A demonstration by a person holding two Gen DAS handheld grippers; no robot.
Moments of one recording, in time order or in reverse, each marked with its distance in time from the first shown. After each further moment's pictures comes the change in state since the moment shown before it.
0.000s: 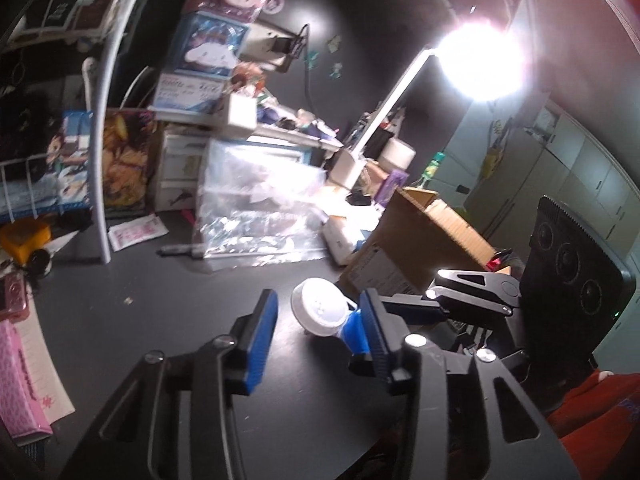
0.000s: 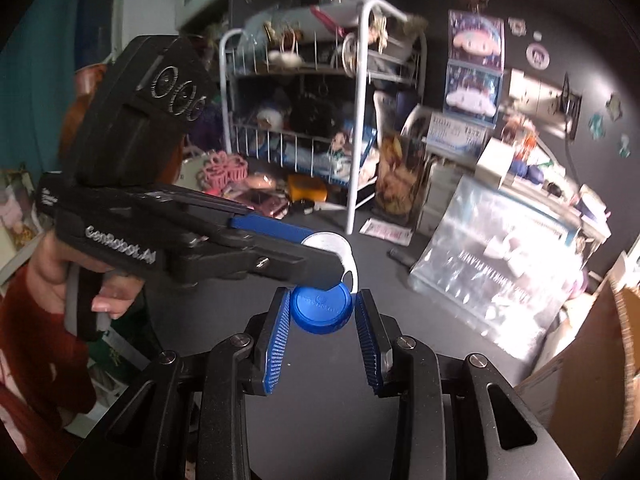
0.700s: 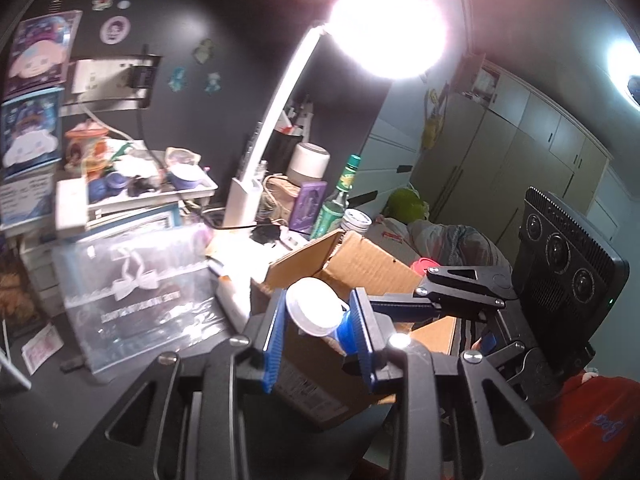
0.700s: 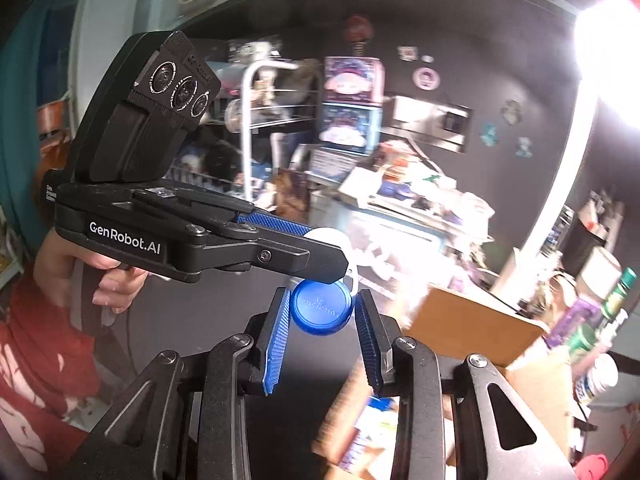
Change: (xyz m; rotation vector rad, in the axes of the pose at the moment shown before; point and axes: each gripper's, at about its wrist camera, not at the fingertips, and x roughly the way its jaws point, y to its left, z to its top) left arm 0.090 -0.119 0.090 0.197 0.051 -0.166; right arm -0.105 -0.104 -0.002 0.084 -0.047 -0.187
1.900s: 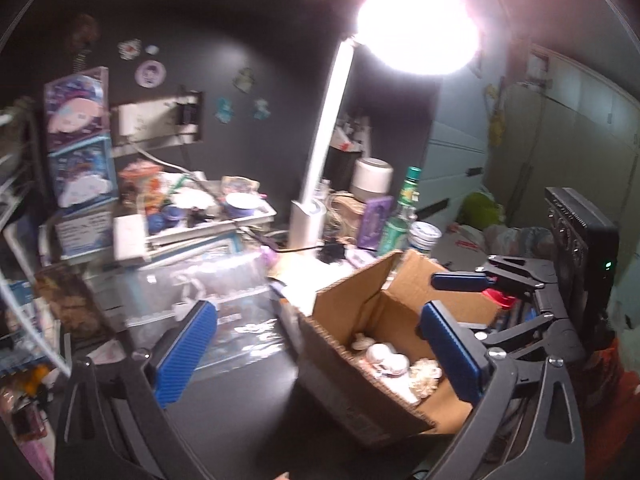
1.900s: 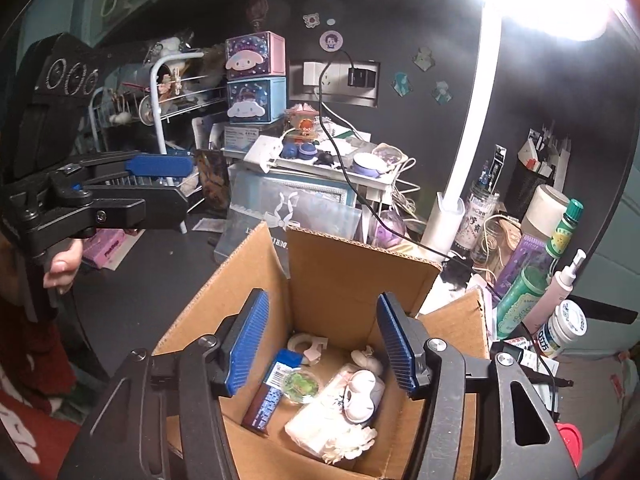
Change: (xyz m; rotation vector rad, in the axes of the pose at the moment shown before) left arm 0.000 -0.026 0.005 0.044 -0.072 0.376; right arm -0.018 -0.086 -0.029 0.114 0.086 -0.111
